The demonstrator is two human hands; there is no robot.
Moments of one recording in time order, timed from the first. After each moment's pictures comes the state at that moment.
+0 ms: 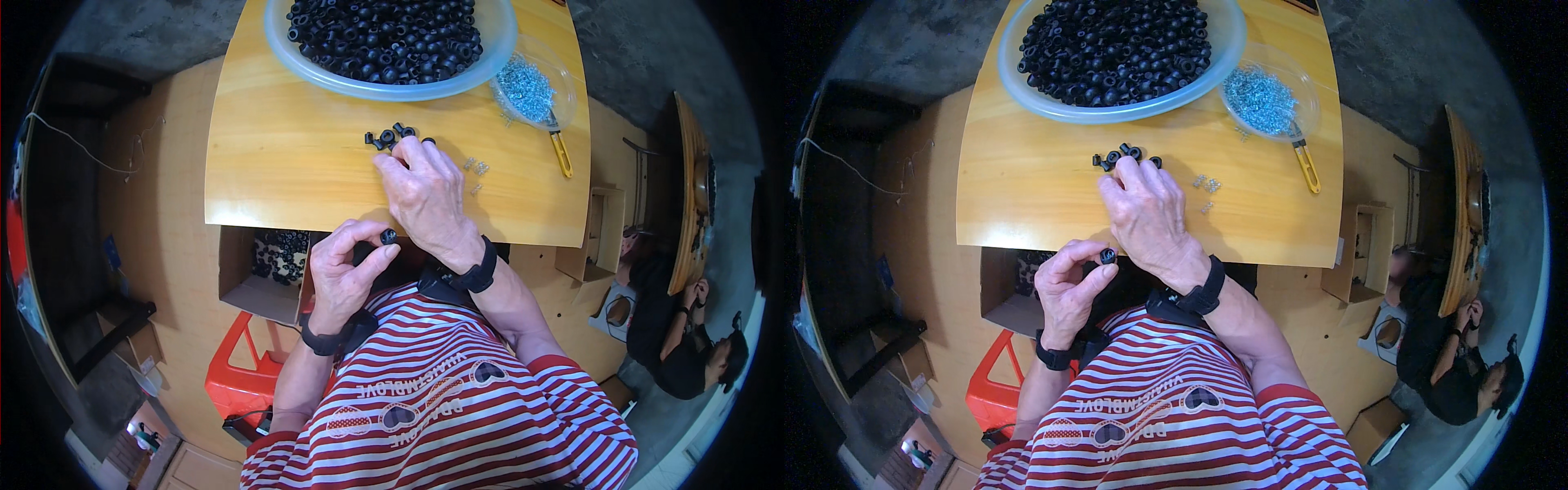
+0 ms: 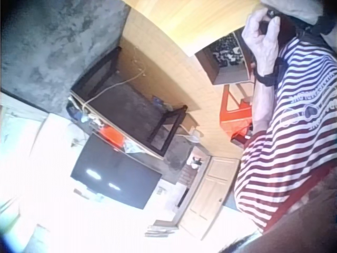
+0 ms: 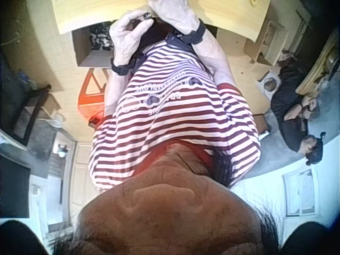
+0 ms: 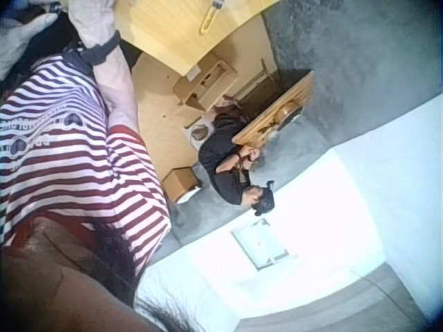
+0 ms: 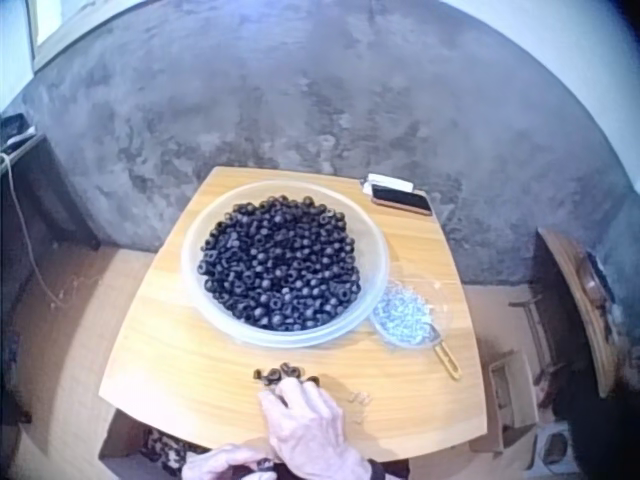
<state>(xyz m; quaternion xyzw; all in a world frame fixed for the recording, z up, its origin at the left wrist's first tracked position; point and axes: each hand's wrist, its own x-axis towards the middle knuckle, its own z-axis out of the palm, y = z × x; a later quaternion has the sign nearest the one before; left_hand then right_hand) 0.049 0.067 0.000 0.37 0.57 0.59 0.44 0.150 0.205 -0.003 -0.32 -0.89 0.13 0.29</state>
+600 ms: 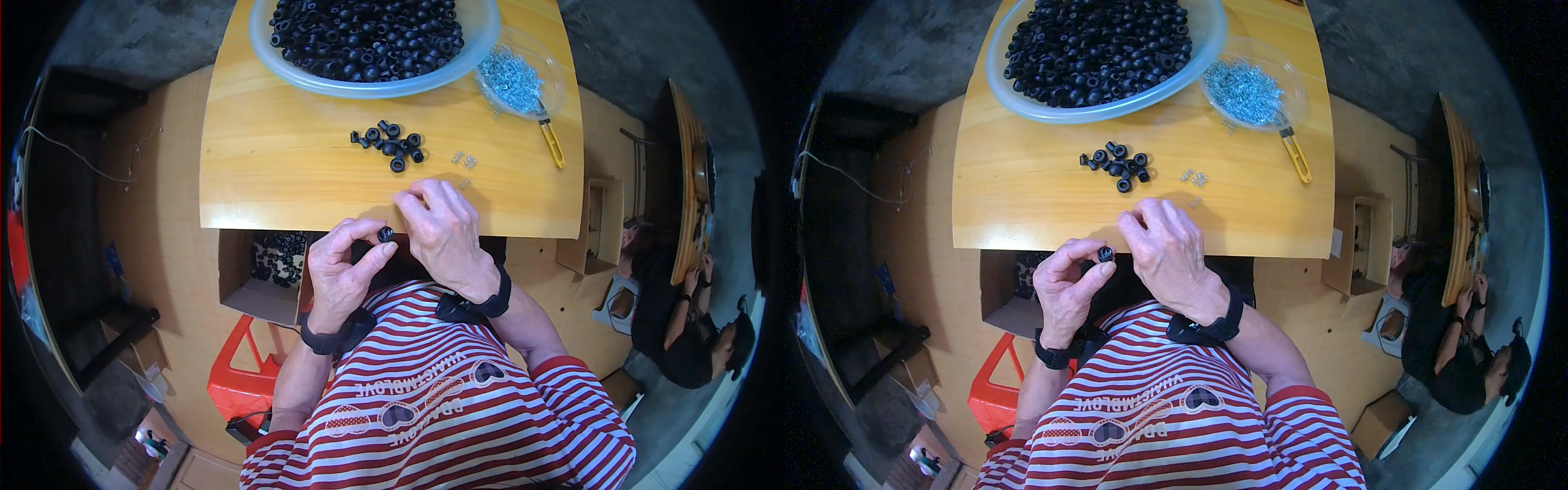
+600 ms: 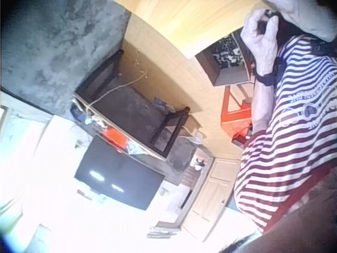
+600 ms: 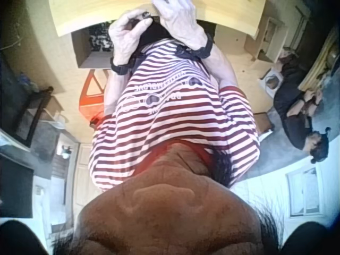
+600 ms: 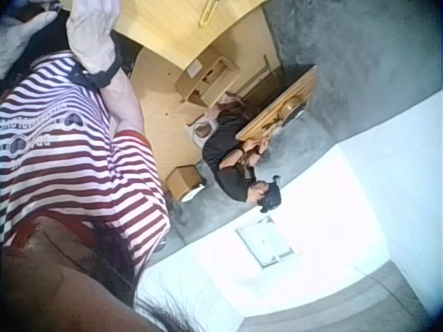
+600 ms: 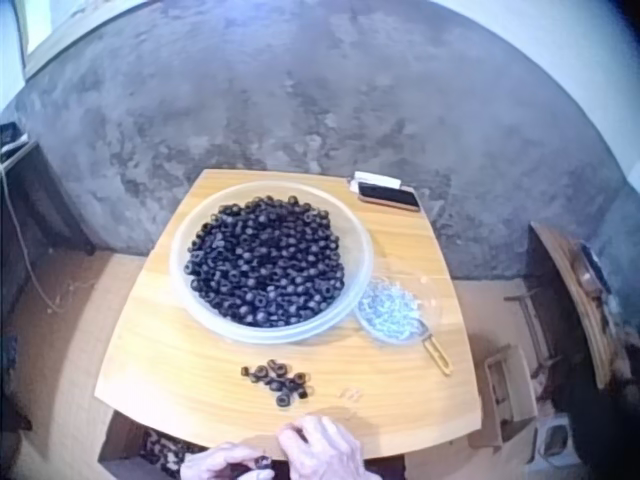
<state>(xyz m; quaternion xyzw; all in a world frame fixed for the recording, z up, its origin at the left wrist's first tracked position) 0.059 0.072 -0.001 0.38 0.56 0.60 0.42 0.197 0.171 0.006 -0.33 -0.89 0.19 0.25</state>
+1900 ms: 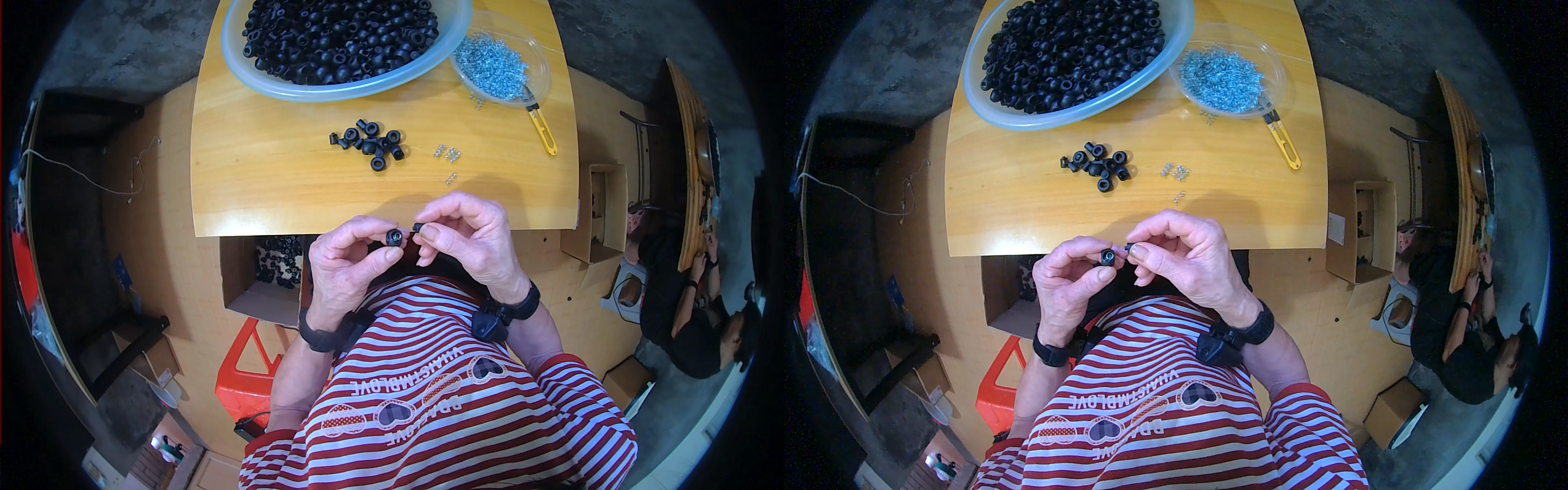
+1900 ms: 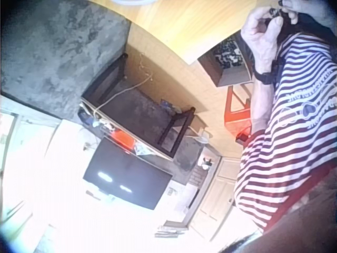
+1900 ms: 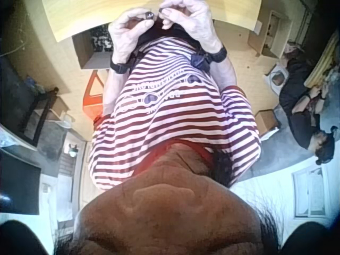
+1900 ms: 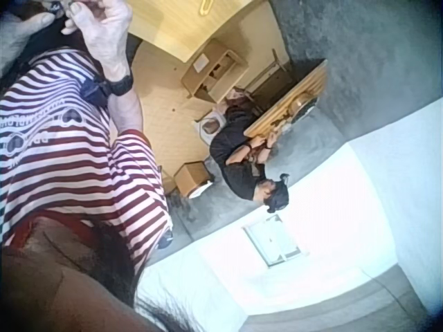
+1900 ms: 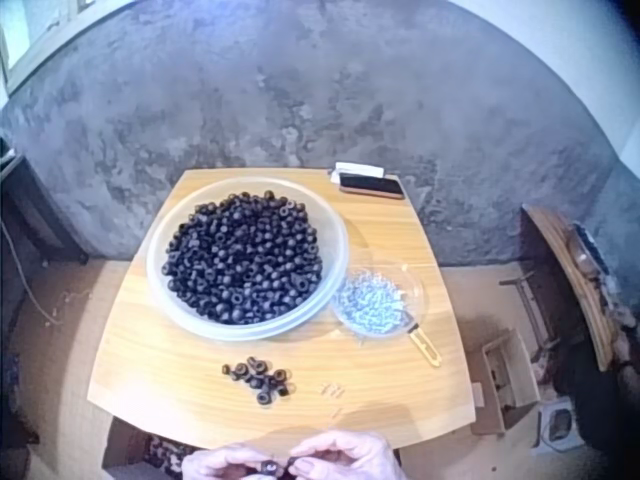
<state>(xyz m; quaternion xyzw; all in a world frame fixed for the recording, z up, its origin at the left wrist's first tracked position) 0.072 0.084 0.007 0.33 0.45 0.62 0.55 0.251 0.173 0.025 -0.32 -0.46 0.78 0.29</state>
